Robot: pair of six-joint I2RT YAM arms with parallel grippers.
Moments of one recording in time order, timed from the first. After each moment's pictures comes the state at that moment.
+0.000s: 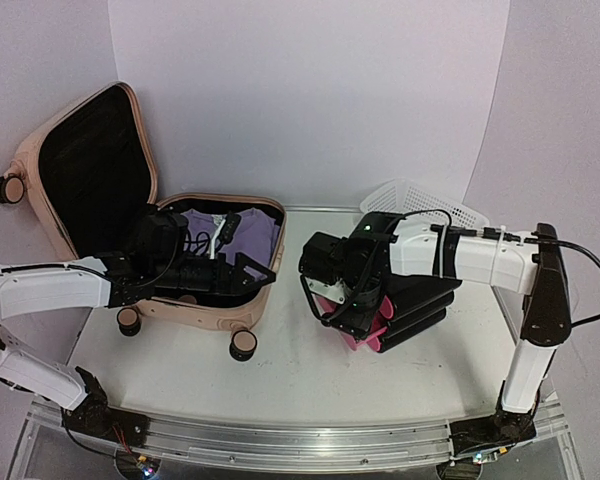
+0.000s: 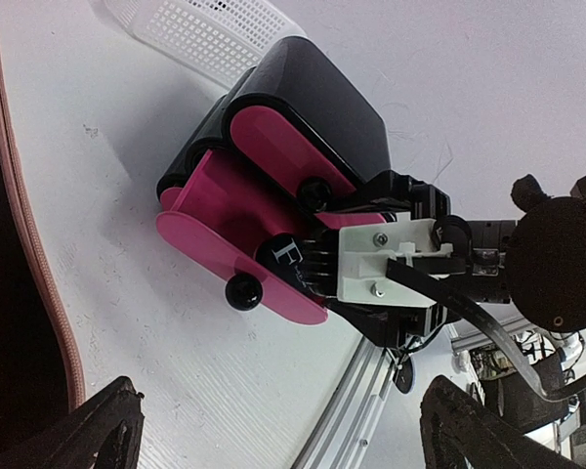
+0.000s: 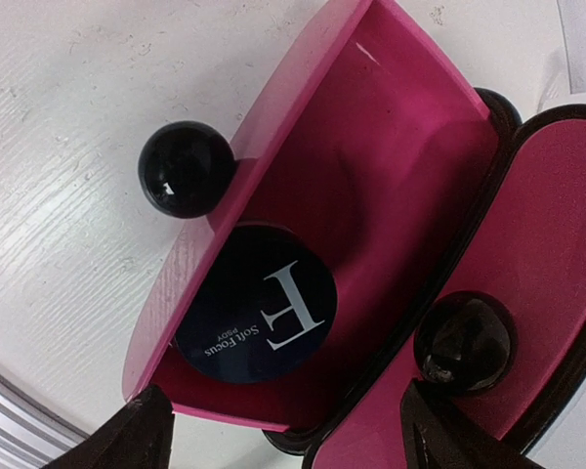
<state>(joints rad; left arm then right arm) -0.76 1.28 0.79 0.10 0.51 -0.63 1.07 1.86 1.58 -1.22 0.40 -0.03</state>
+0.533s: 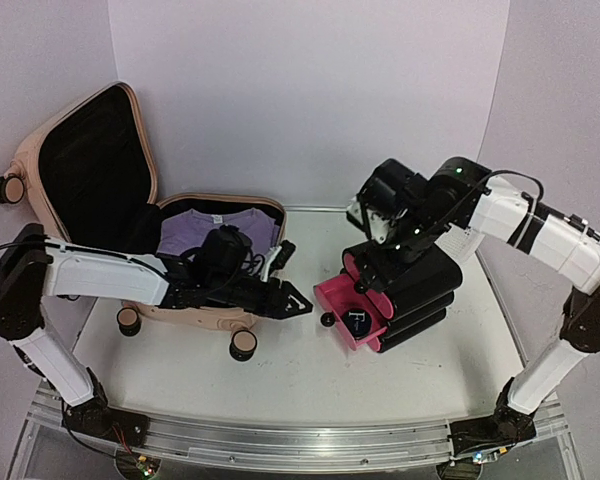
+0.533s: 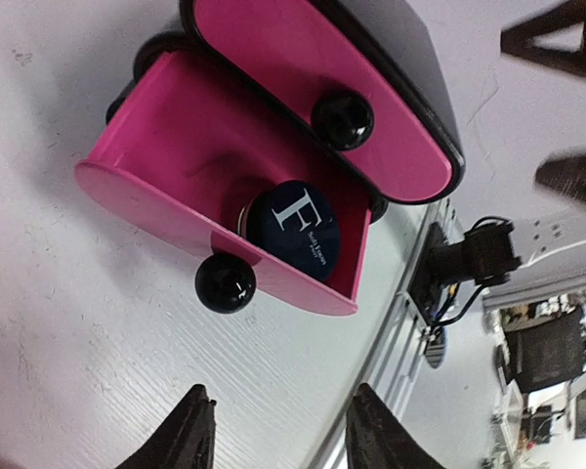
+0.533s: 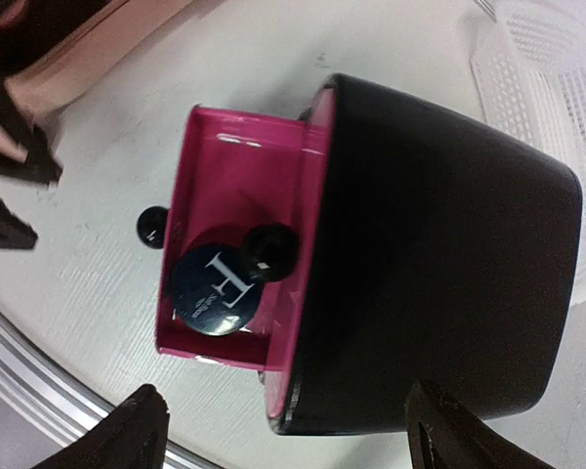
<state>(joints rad) -0.92 1.58 0.95 0.10 0.46 -0.62 0.95 1.62 1.65 -1.24 0.25 0.18</state>
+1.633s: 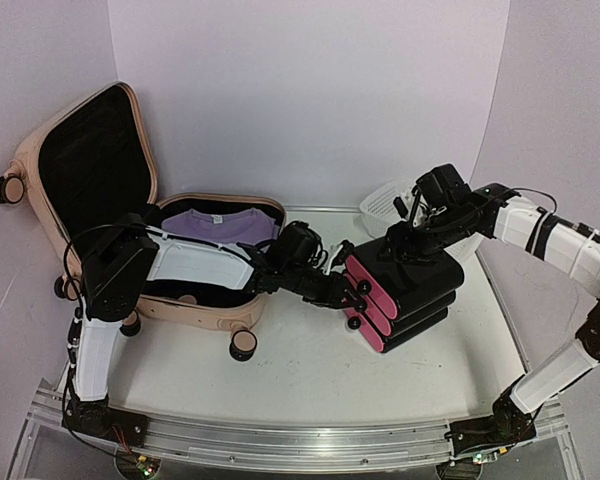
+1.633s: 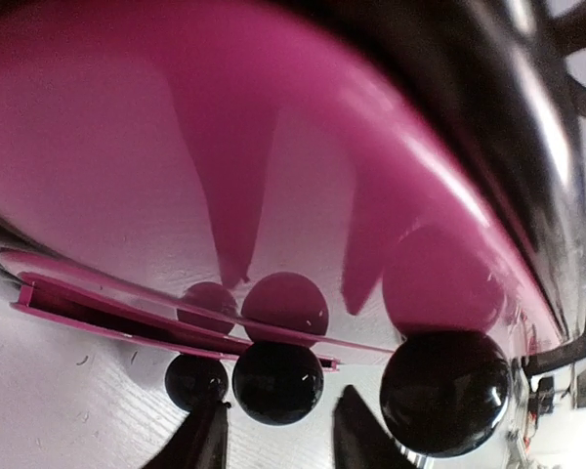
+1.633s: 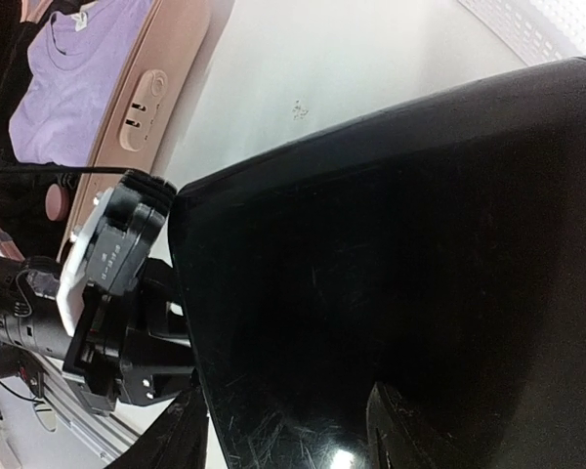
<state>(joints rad) -0.97 2.14 1.51 0.04 0.52 -0.58 0.55 1.47 1.28 -0.77 -0.19 0.44</state>
